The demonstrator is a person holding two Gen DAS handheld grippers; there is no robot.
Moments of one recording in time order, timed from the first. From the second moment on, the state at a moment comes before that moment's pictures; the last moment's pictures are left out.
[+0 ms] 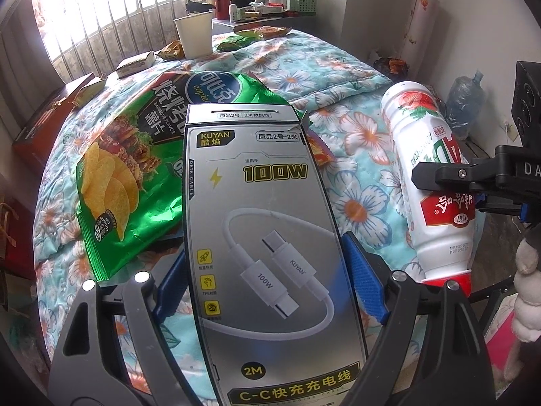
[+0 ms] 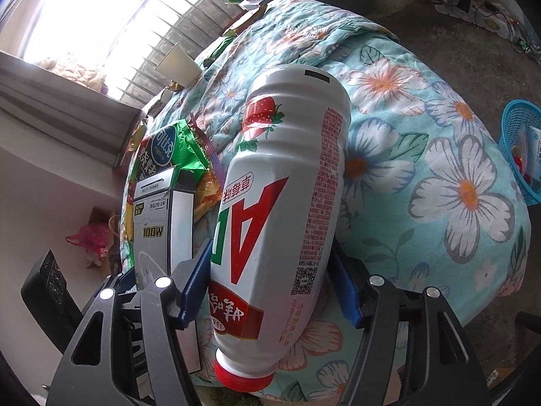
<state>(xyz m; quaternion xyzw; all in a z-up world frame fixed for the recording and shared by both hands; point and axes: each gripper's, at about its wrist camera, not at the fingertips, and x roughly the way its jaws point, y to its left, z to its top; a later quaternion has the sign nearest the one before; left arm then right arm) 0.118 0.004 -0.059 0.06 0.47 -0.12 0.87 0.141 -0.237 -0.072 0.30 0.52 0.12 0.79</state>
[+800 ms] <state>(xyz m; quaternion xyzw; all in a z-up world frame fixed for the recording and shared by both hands) 0.095 -0.072 -0.007 0.12 0.39 -0.17 0.90 0.059 -0.355 -0.031 0.38 0.40 0.08 0.83</state>
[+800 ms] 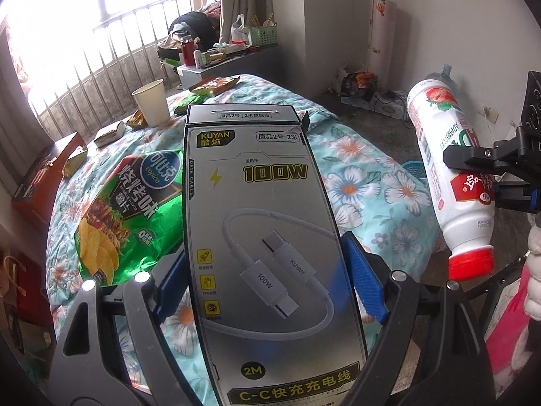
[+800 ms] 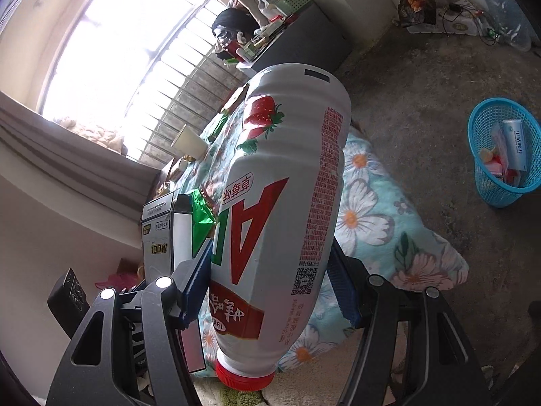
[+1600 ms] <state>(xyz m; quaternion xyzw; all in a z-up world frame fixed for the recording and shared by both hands) 0.226 -0.430 -0.076 0.11 0.54 -0.44 0.71 0.018 -0.613 -0.147 0.54 0.33 -0.21 0.74</state>
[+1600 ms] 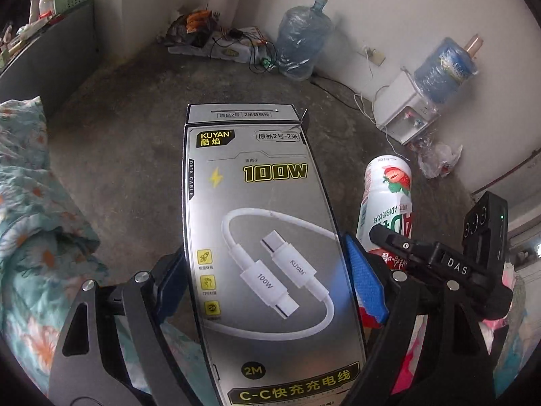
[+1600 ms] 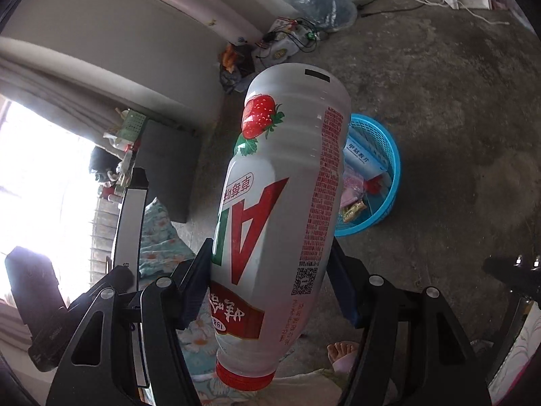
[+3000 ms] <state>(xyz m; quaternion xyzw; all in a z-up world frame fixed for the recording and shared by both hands) 0.156 -0.216 0.043 -0.03 0.35 -0.42 0.84 0.029 -0.479 -0.073 0.32 0.29 -0.20 0.88</state>
